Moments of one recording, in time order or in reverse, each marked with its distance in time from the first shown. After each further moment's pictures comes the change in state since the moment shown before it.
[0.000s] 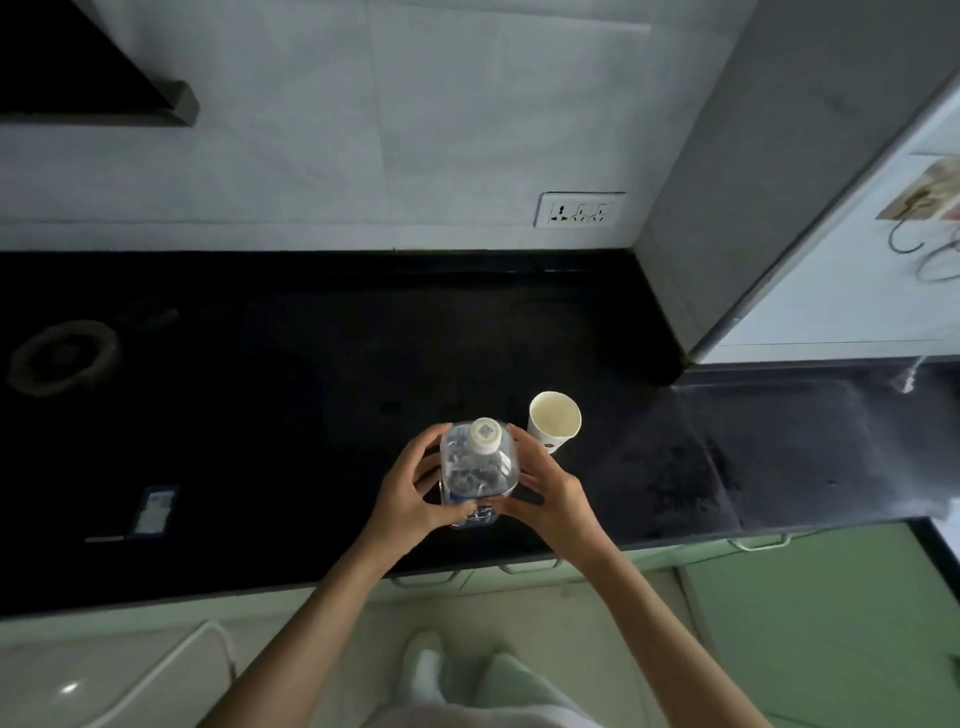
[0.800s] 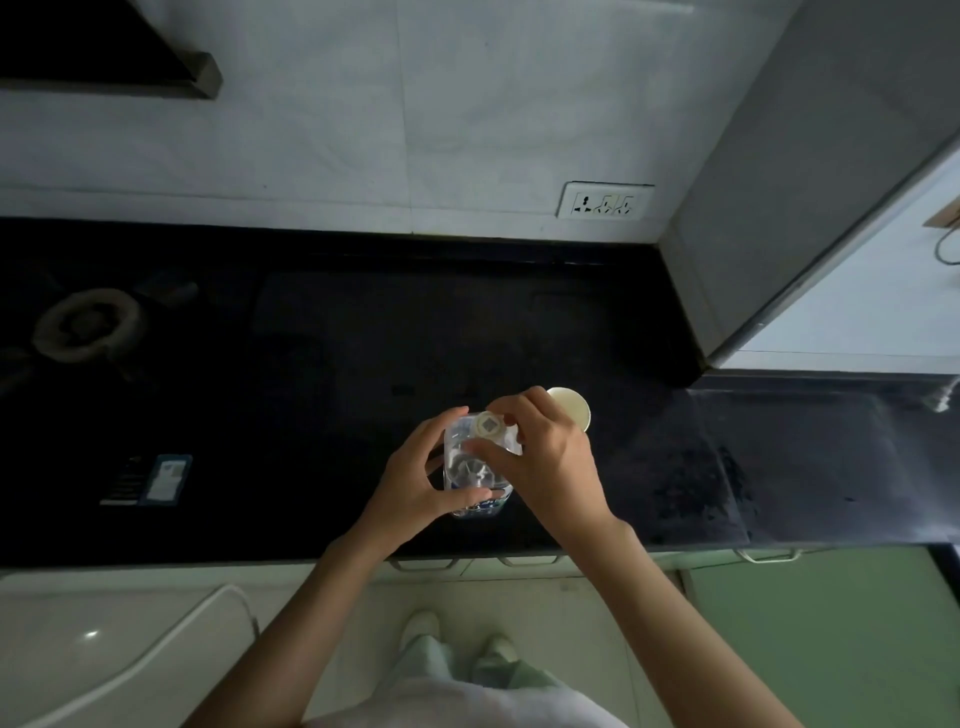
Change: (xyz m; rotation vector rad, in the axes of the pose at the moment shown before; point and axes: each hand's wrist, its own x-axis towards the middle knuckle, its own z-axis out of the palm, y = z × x) left_hand -0.004 0.028 0.002 0.153 -0.035 0.093; right_hand 0.023 -0.073 -0.006 -0.405 0.280 -0.367
